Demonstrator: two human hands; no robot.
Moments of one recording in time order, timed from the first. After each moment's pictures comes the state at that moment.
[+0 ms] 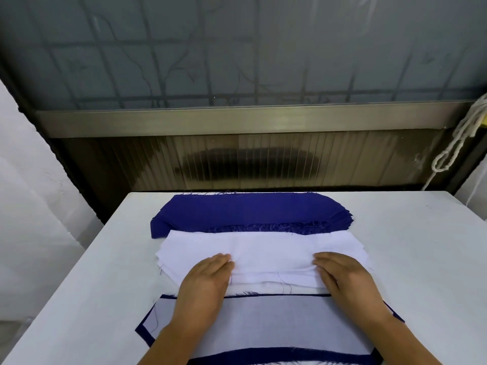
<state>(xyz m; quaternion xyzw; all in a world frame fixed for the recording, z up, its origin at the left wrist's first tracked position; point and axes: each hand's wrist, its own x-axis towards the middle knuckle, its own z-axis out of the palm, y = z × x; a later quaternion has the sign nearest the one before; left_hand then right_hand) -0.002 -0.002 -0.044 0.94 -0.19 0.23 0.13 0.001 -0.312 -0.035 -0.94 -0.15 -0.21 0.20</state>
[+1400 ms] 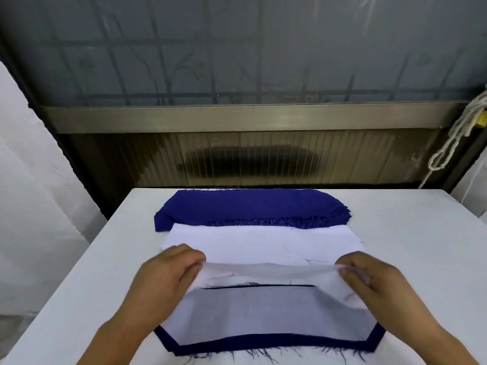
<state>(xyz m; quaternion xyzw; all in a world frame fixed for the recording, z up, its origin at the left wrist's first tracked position) -0.041 0.048 0.038 0.94 -0.18 0.20 0.21 -0.058 -0.319 0.045 -0.92 -0.08 -0.10 0.38</state>
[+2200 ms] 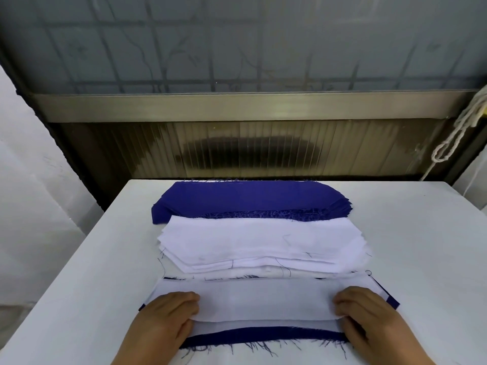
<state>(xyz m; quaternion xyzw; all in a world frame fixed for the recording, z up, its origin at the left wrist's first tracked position) -0.079 0.060 -0.045 0.91 -0.27 0.27 0.17 -0.074 -0.333 -0.052 -0.89 -0.28 -0.30 0.20</state>
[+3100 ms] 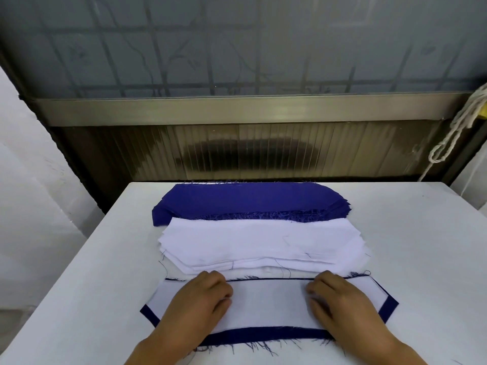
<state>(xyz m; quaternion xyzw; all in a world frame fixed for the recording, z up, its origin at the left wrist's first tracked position) -0.055 0.016 -0.030 0.94 -0.27 0.12 0.19 -0.065 -0.291 -0.021 -0.95 -0.21 -0.12 0.20</state>
